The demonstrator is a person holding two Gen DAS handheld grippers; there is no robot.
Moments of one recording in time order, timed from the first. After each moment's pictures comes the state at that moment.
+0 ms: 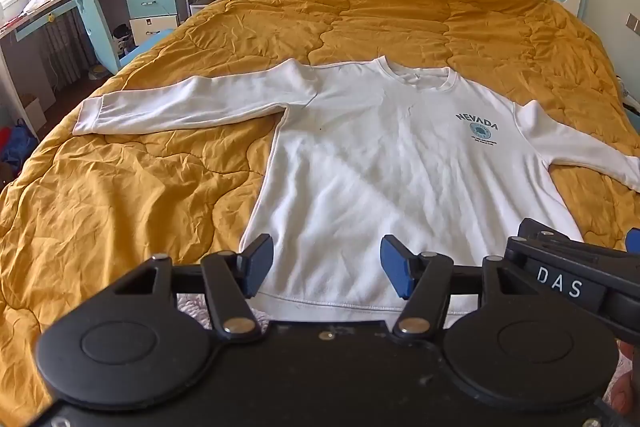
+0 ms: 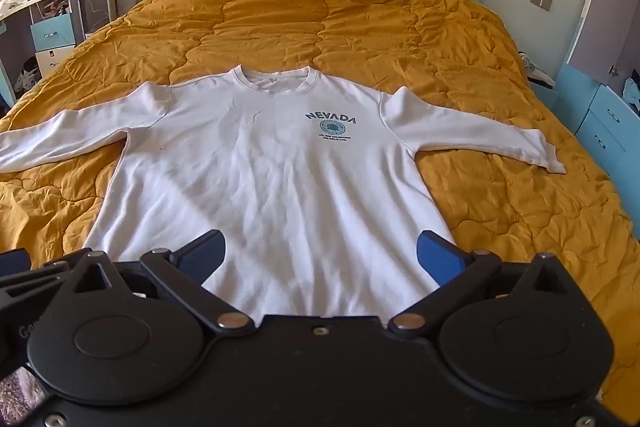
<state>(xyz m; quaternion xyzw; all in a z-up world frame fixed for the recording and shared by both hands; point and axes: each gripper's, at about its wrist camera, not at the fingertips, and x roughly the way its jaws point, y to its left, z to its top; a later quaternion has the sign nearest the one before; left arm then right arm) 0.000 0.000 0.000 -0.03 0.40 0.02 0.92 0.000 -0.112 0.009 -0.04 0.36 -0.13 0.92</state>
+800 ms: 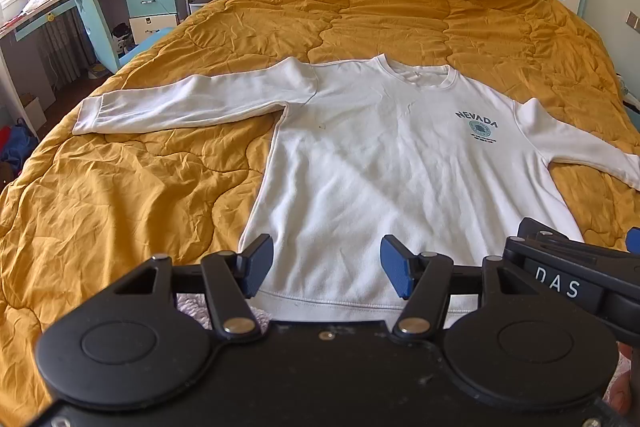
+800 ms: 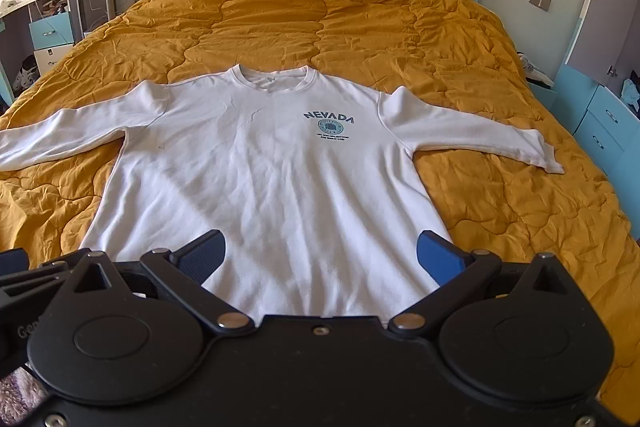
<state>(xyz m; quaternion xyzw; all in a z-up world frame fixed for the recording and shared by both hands) 0.002 0.001 -0.003 -0.03 0.40 0.02 0.92 0.000 -0.112 0.010 -0.04 0.36 -0.13 0.92</state>
